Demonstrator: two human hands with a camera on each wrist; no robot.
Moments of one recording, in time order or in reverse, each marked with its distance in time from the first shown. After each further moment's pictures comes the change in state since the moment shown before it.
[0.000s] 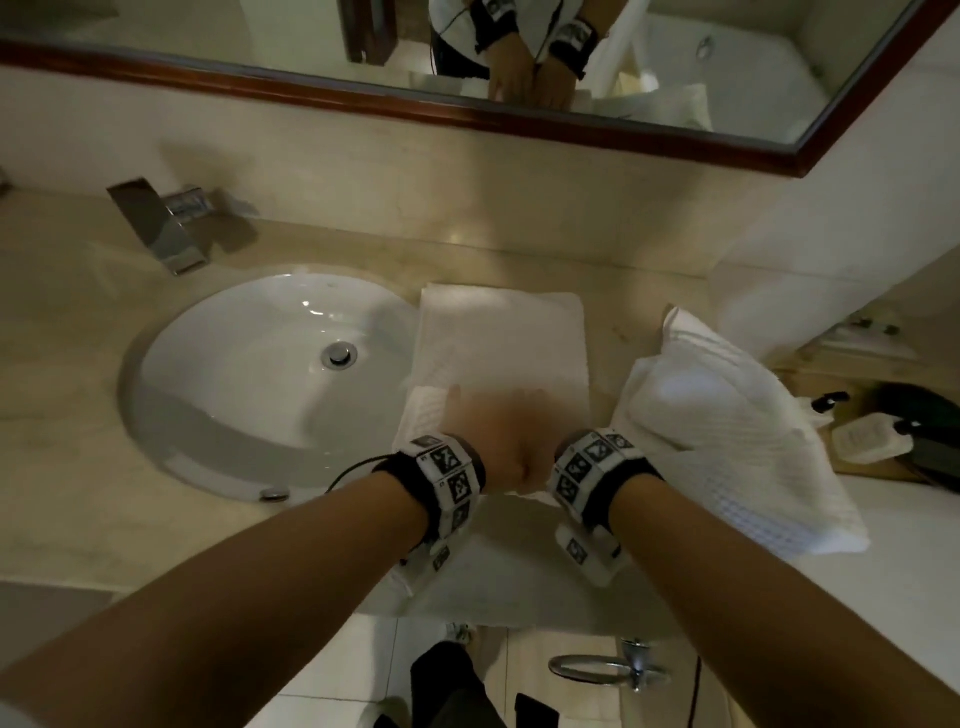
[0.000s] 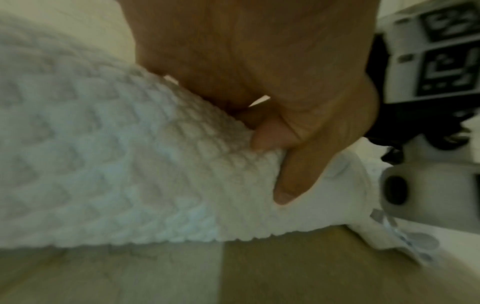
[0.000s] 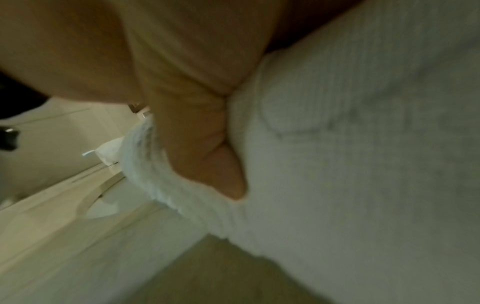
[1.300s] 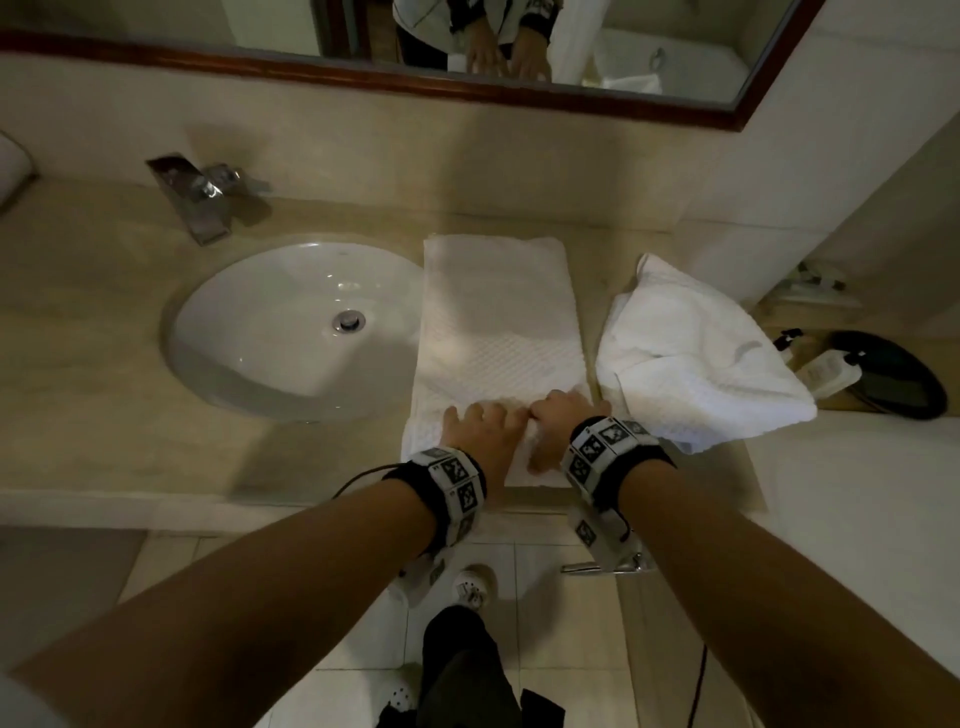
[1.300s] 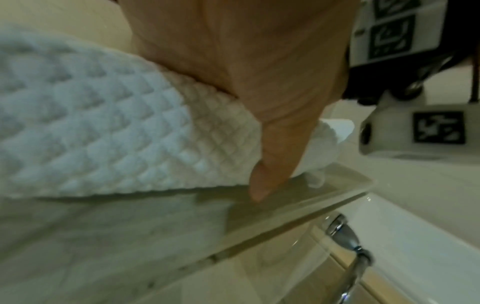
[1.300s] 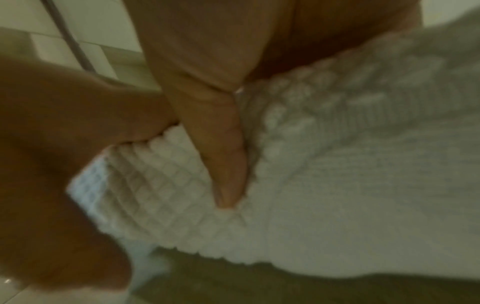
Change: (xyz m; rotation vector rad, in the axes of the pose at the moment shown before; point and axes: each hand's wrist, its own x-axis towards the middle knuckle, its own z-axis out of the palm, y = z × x) left_hand -0.110 0.020 0.072 0.176 0.012 0.073; right_hand -0.084 -0.020 0.070 -0.015 0.100 0.112
